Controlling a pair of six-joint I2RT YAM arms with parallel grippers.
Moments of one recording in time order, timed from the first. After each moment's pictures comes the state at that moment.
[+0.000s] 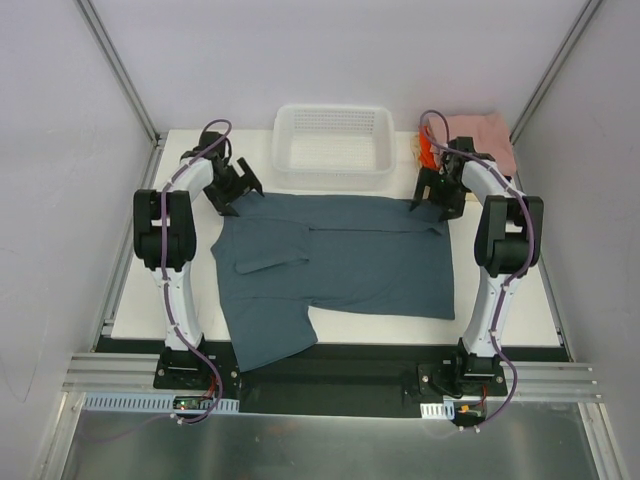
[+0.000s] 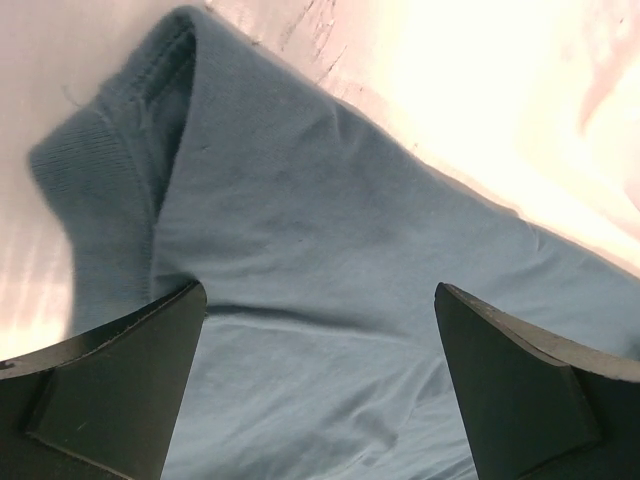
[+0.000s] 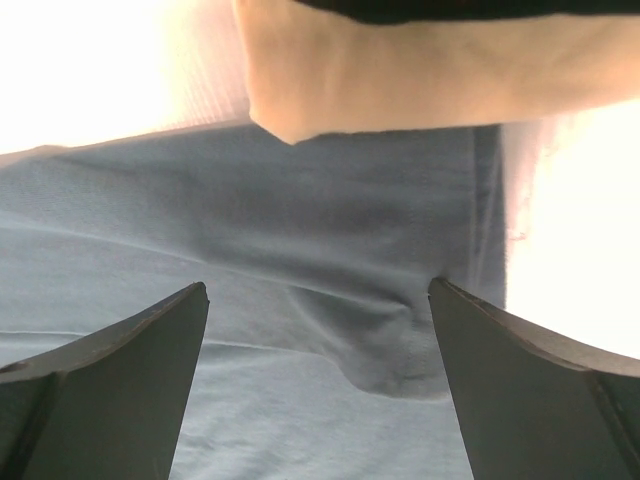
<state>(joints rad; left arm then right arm) -0.03 2.14 1.65 -0.68 0.26 -0.66 0.01 2.13 1.68 -0.79 -0.18 0.26</state>
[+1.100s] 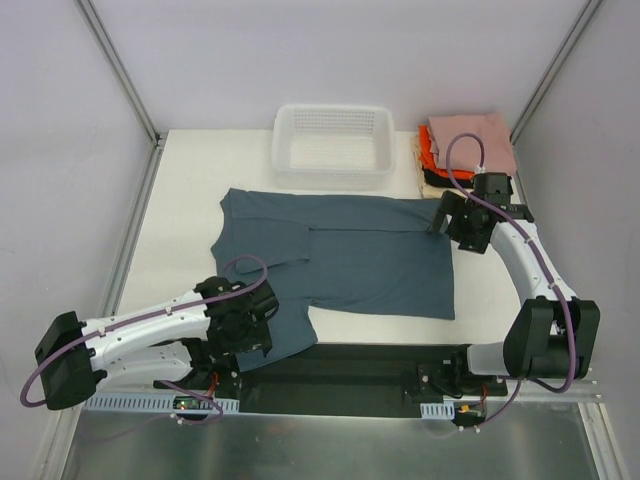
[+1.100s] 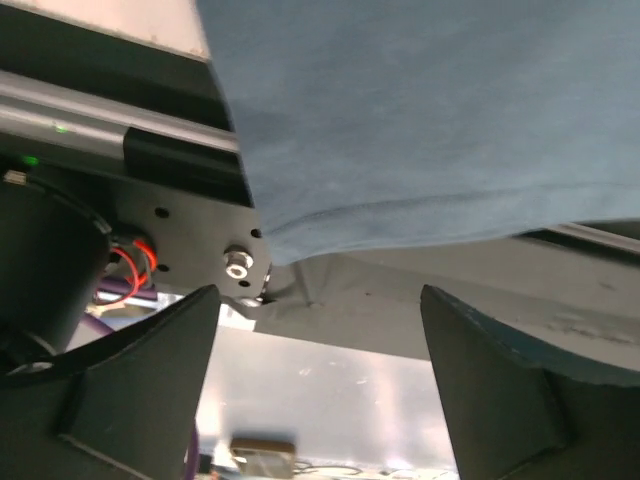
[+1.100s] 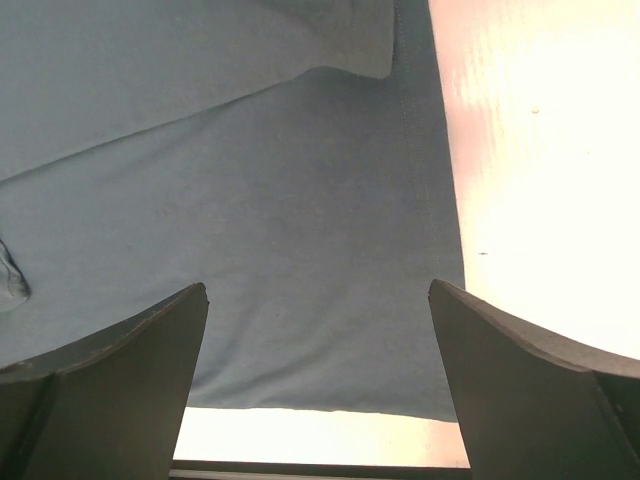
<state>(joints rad) -1.00 1.01 0.63 -1.21 0.01 -1.30 0.01 1.35 1.05 -0.72 -0.10 0.37</state>
